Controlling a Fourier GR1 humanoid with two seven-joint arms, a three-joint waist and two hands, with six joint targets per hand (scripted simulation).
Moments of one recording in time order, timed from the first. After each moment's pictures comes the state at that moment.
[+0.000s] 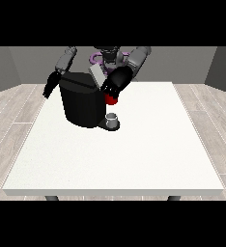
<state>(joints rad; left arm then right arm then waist) -1.29 0.50 0.12 -0.63 -0.85 -0.27 -0.22 -0.49 -0.08 -0.04 -1.27 0.19 -0.20 0.02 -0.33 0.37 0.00</state>
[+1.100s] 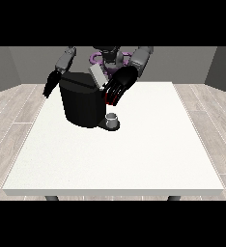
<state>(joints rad) -1.30 0.57 0.11 -0.61 -0.92 -0.19 -0.31 -0.52 -0.08 -0.03 -1.31 0.21 -0.20 0.08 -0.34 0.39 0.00</state>
